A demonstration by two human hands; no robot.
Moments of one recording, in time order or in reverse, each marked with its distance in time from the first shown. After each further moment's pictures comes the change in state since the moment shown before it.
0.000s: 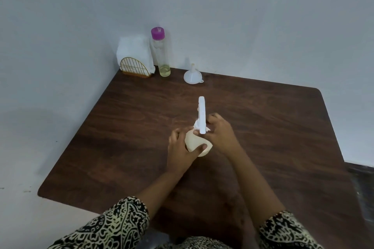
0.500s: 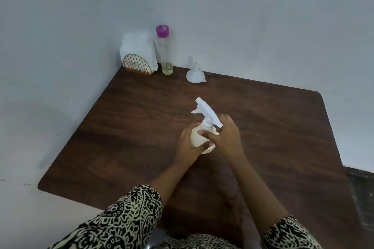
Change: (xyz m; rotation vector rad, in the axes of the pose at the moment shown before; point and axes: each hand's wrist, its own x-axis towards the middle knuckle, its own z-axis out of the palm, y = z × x) left_hand 0.012 -0.004 0.016 -0.296 -0.090 -0.017; right_hand -0.016 -0.003 0.000 0.028 0.213 0.051
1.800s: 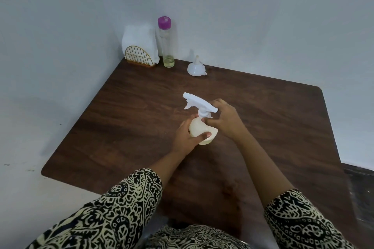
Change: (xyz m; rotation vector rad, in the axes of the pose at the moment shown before) left_hand 0.001 -0.003 -0.004 0.027 -0.040 -0.029; right_hand 0.023 -0.004 -0.018 -0.009 -0.267 -0.150
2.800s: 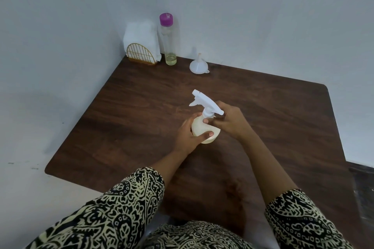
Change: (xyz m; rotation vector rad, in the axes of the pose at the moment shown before) left_hand 0.000 -0.003 0.000 -0.019 0.008 -0.030; right_hand -0.002 0.015 -0.003 0.039 -0.075 -0.037
